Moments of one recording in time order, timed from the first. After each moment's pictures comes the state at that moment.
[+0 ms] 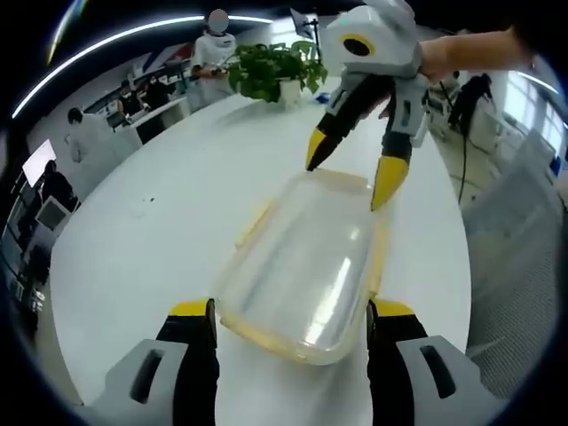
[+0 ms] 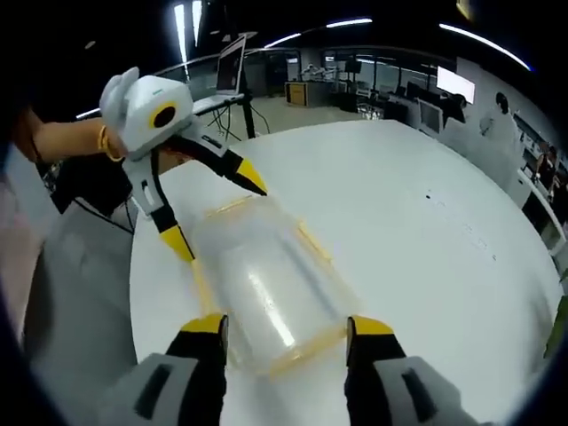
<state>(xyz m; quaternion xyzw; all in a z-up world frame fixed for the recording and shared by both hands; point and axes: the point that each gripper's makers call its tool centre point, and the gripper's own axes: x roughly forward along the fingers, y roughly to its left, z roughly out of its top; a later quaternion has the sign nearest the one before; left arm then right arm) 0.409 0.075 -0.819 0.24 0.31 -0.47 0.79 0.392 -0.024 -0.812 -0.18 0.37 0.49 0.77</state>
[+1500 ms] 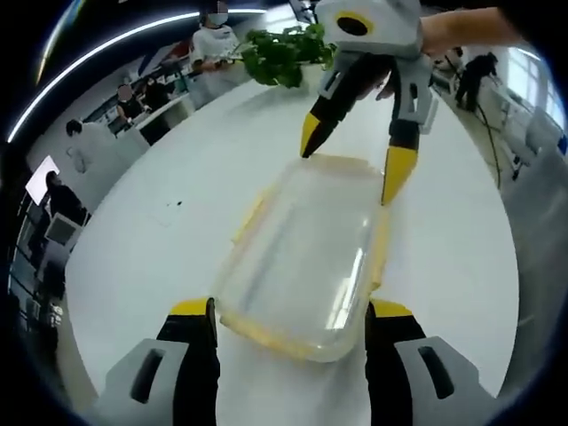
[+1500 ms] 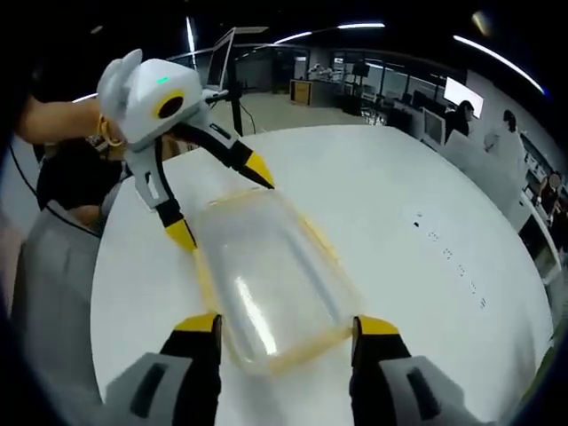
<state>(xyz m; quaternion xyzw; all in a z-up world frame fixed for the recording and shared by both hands) 0.507 0.089 -0.825 0.29 0.31 -0.45 0.78 0.499 -0.010 -0.817 -0.22 0.35 0.48 0.77</state>
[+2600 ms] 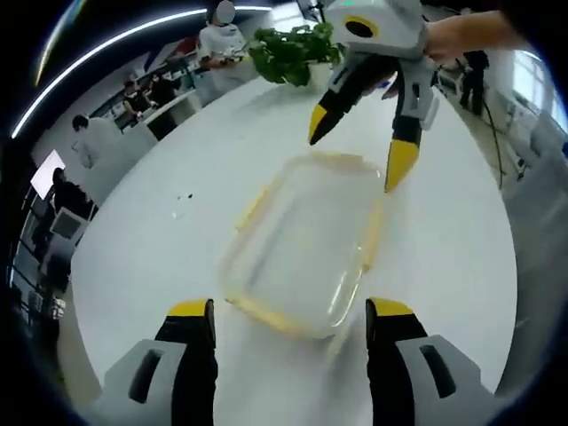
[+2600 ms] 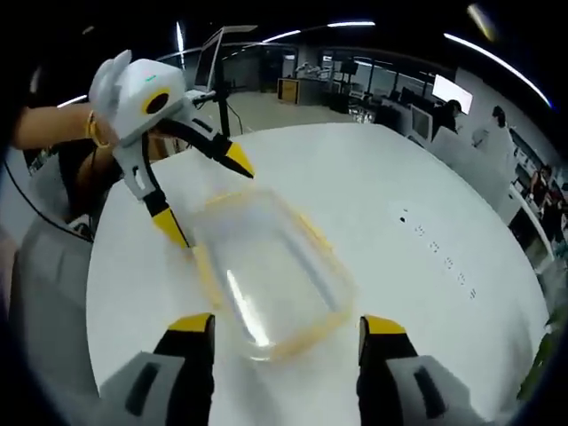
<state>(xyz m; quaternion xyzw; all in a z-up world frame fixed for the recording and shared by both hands) 0.498 0.112 -0.812 0.28 0.31 -0.43 0.80 0.493 -0.023 -0.807 -0.20 0.36 0.44 0.80</state>
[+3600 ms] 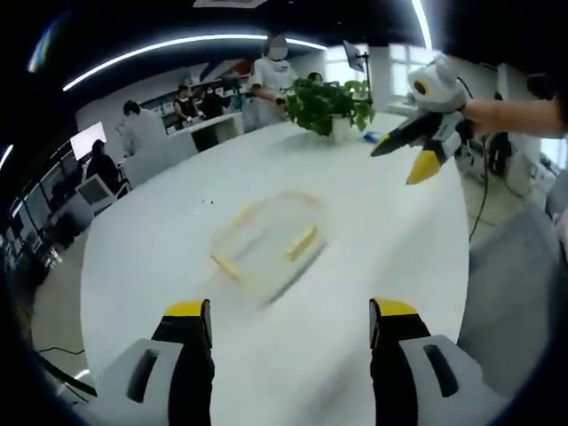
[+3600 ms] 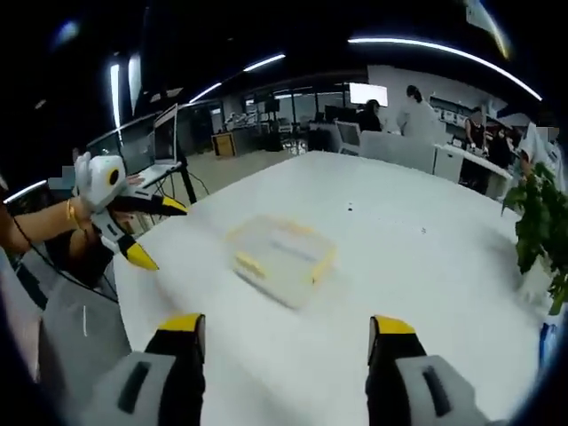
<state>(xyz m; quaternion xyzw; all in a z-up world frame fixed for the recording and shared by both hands) 0.383 0.132 -0.764 0.16 0.26 -0.39 0.87 0.381 -0.080 -0.749 -0.03 0.31 0.33 0.89</state>
